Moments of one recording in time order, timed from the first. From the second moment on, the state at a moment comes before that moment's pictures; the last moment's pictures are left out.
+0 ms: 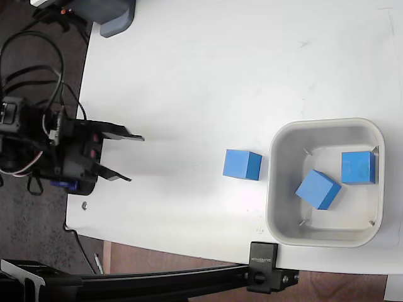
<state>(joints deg) -6.8 168.2 166.3 42.8 12.0 7.1</state>
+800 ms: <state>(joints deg) -9.4 173.6 173.1 44.9 17.1 8.8</state>
